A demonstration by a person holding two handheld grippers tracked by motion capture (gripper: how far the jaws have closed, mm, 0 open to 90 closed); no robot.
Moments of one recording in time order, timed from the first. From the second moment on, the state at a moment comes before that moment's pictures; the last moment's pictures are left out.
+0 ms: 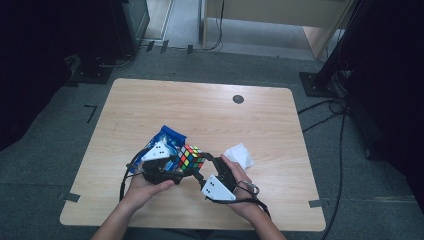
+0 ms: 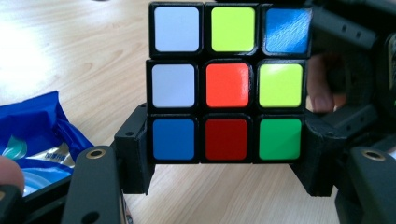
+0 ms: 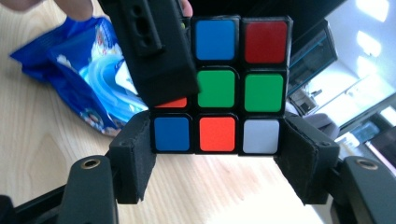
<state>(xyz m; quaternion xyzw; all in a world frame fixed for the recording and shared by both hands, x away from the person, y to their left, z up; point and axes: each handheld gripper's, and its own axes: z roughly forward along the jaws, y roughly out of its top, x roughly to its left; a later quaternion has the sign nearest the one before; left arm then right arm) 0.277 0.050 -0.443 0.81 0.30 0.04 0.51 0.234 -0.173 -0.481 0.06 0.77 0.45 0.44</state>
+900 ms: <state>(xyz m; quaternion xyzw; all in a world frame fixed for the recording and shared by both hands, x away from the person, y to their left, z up) 0.278 0.053 -0.443 0.79 0.32 0.02 0.53 0.231 -0.165 -0.490 0.16 0.78 0.46 0.40</state>
